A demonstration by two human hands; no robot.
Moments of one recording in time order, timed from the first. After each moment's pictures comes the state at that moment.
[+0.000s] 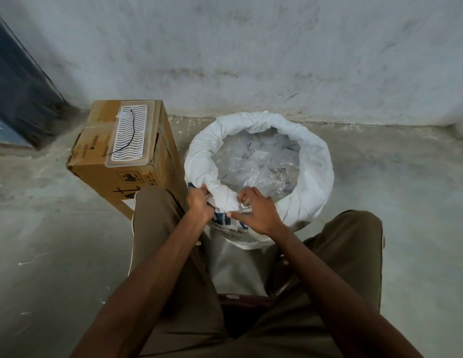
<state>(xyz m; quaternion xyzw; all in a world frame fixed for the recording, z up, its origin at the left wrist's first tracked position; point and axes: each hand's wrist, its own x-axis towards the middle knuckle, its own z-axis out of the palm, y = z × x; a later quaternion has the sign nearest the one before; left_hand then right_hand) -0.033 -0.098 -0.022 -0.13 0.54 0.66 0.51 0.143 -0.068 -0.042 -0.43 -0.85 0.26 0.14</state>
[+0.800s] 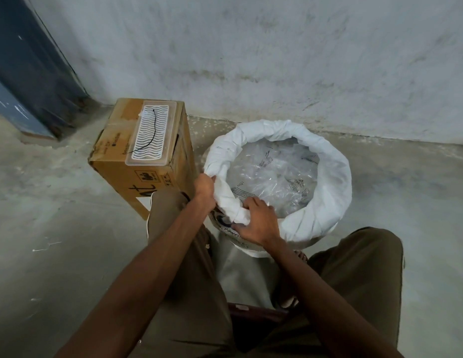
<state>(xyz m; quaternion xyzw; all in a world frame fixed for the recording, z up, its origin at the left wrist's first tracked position) -0.082 -0.068 -0.016 0.04 0.68 0.56 0.47 0.098 -0.075 -0.063 -0.45 -0.87 0.17 0.13</state>
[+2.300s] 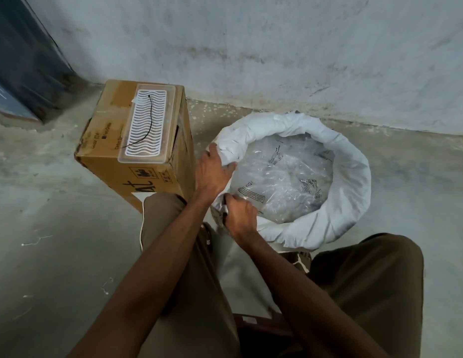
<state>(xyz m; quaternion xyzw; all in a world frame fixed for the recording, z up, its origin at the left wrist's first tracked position) -0.116 -0.030 -0.051 0.44 0.84 0.28 0.14 0.012 -0.078 -0.075 -0.48 -0.86 0.15 0.08</state>
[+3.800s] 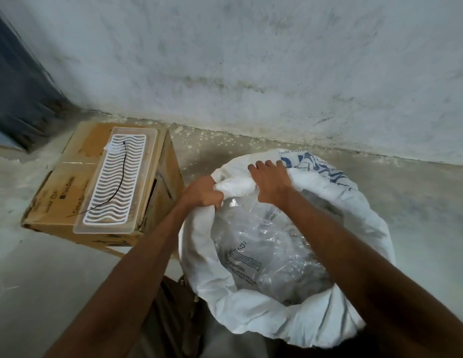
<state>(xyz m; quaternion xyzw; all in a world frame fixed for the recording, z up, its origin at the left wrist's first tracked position) -0.194 0.102 -0.050 0.52 0.79 0.07 0.32 -0.013 0.214 -0.039 -0.34 -0.93 -0.09 -0.13</state>
